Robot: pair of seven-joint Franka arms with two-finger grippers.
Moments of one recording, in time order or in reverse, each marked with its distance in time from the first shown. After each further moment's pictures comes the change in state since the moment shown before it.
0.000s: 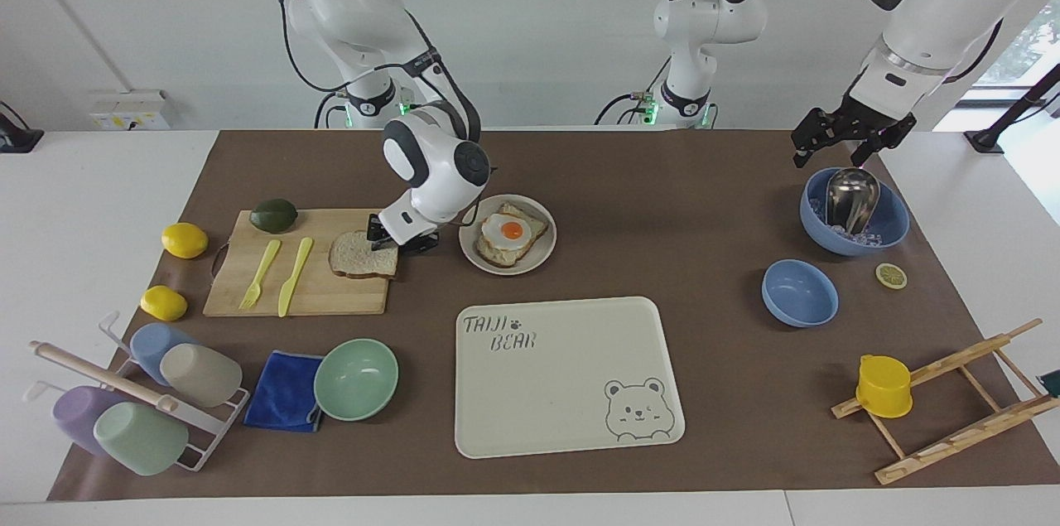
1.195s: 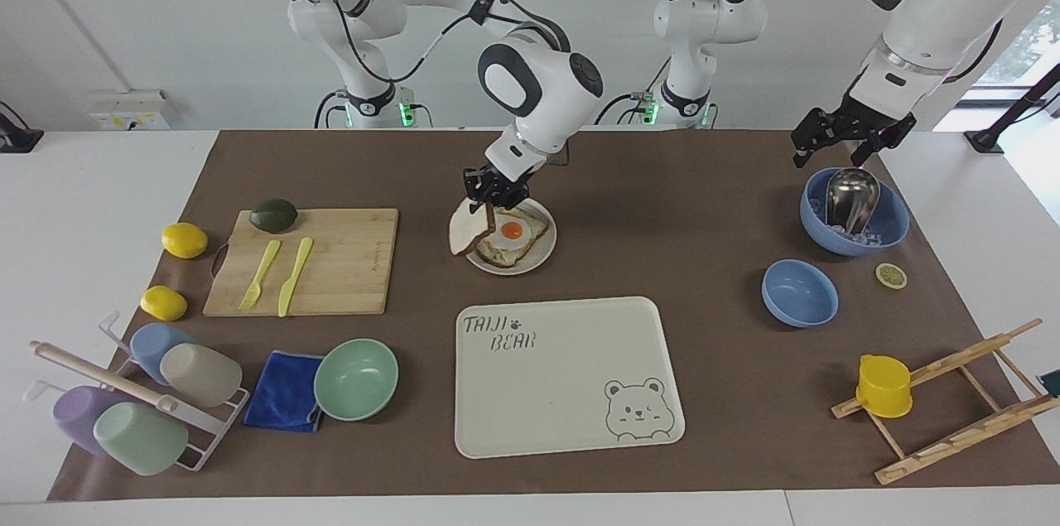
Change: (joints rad) left arm 0.000 0.000 0.000 0.000 0.000 0.000 0.000; right arm 0.104 0.100 0.286 0.348 0.045 -0.273 0.097
